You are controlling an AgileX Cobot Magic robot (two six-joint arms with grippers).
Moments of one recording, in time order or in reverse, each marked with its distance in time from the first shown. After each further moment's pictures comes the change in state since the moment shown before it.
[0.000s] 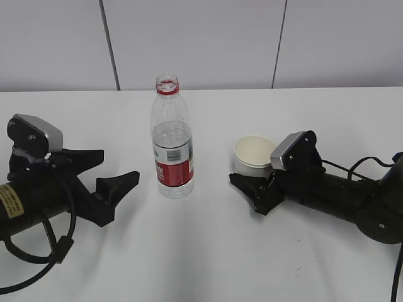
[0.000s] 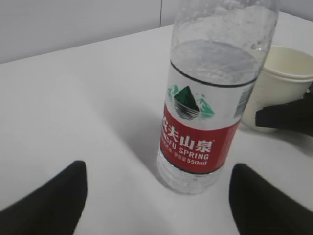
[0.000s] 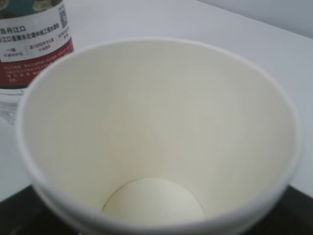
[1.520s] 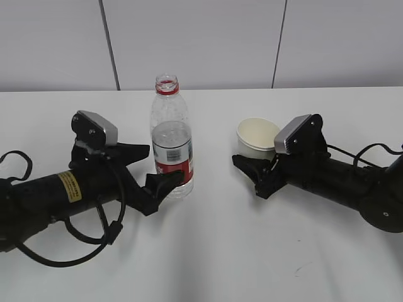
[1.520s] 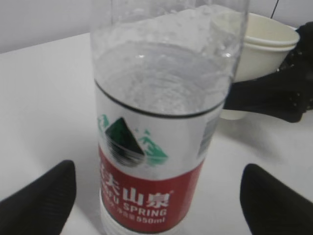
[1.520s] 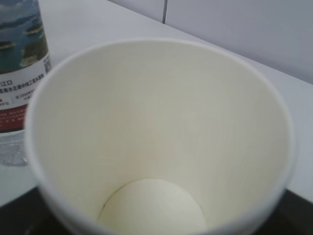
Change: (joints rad) left arm -0.087 0.200 -0.226 0.081 -0.006 -0.069; right arm 0.000 -0.074 0.000 0.032 0.013 0.000
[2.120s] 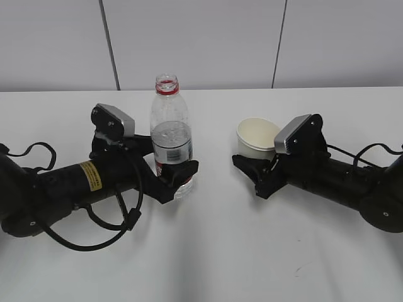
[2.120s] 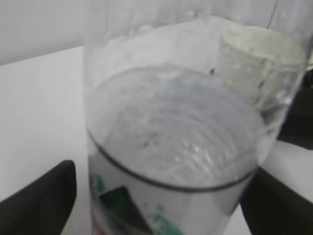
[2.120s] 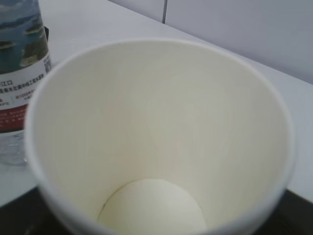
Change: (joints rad) left arm -0.017 0.089 -0.139 0.025 0.000 -0.032; right arm 0.000 0.000 0.000 0.000 0.000 0.000
